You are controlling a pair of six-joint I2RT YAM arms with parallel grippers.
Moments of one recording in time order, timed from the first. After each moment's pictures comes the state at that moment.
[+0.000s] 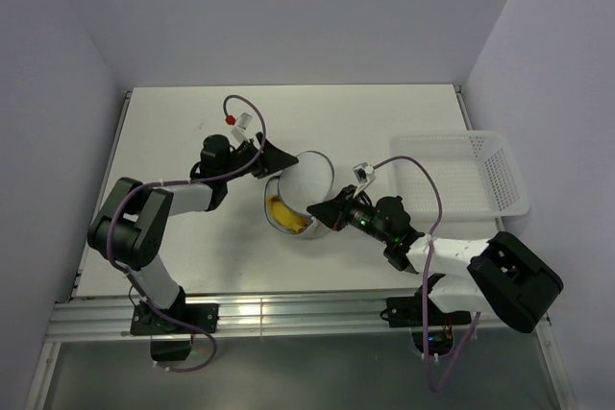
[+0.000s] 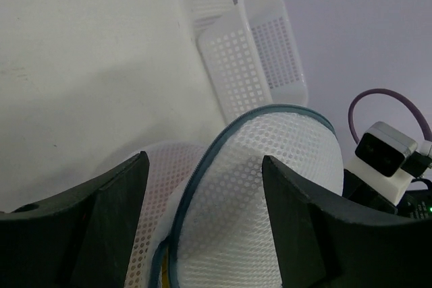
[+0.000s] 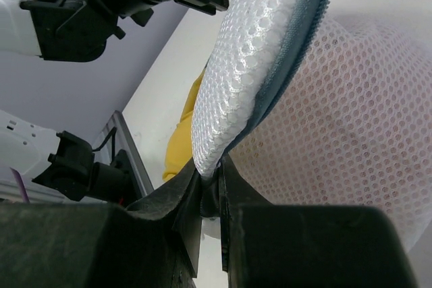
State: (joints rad) left arm -0.38 1.68 0.75 0.74 0.62 -0.91; right arm 0.70 1.22 0.23 0.93 -0.25 0.74
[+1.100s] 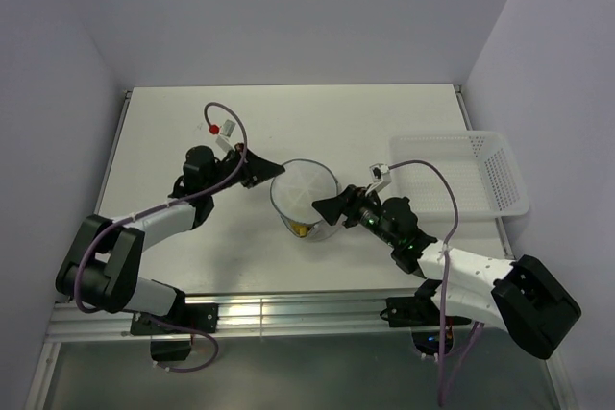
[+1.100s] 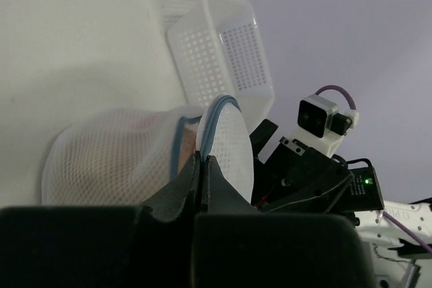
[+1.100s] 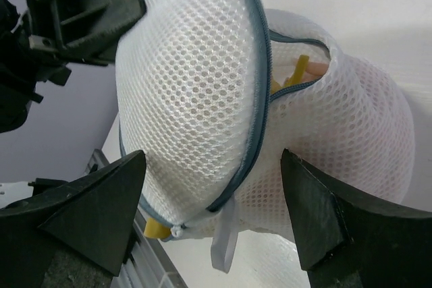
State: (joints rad) left arm -0.37 1.42 0.62 0.70 0.62 -1.02; right arm 0.66 1.06 0.22 0.71 -0.10 0.79
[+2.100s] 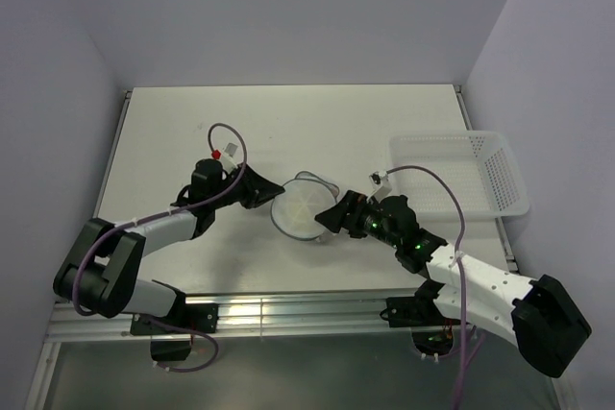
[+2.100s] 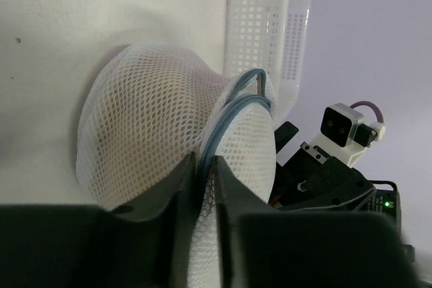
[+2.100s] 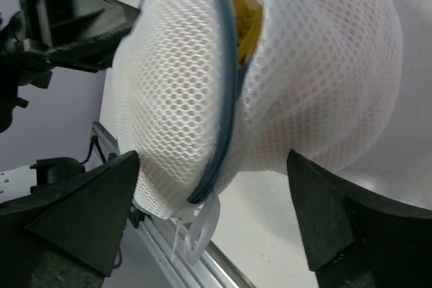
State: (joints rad) left arm -0.41 1.40 0.51 0.49 0.52 -1.18; right arm 0.66 0.92 0.27 0.30 -0.14 0.91
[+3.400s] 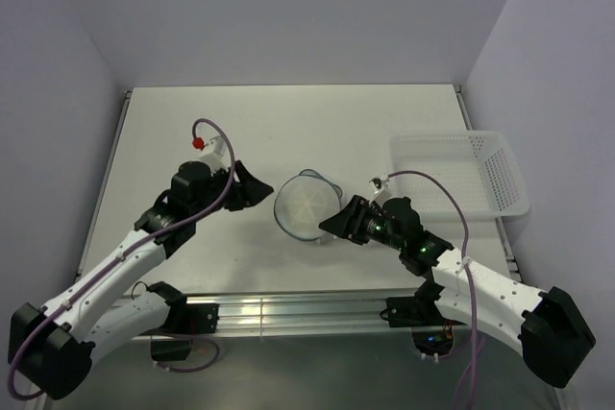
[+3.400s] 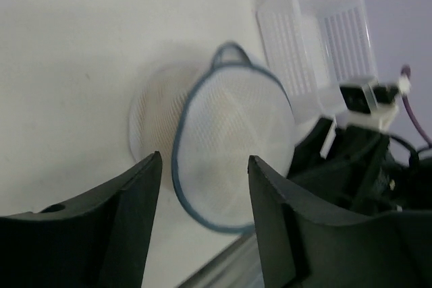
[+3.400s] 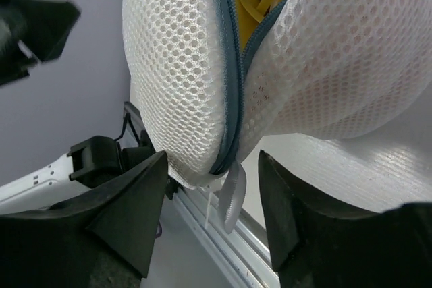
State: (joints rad) left arm -0.53 0.96 0.69 -0.11 0.17 -0.76; right arm 0.66 0.82 0.27 0.17 -0.24 1.03
